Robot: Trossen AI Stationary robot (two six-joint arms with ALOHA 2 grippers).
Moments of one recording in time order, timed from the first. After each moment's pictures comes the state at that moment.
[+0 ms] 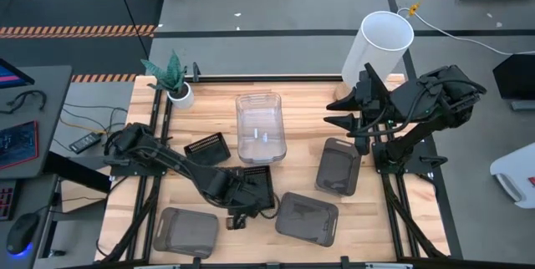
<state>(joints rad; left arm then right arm) -0.47 1.86 1.63 -1.08 -0.10 -0.50 0.42 1.47 2.23 -1.29 0.54 0.38</state>
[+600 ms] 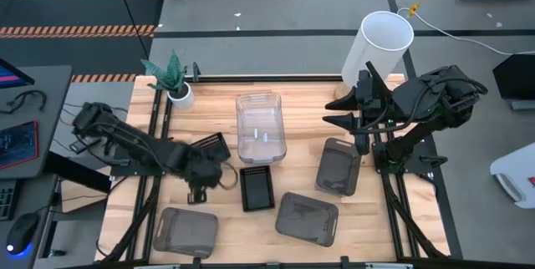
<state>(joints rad) -0.39 1.37 1.09 -1.12 -0.03 -0.57 0.42 1.47 2.23 -1.25 0.53 0.36</state>
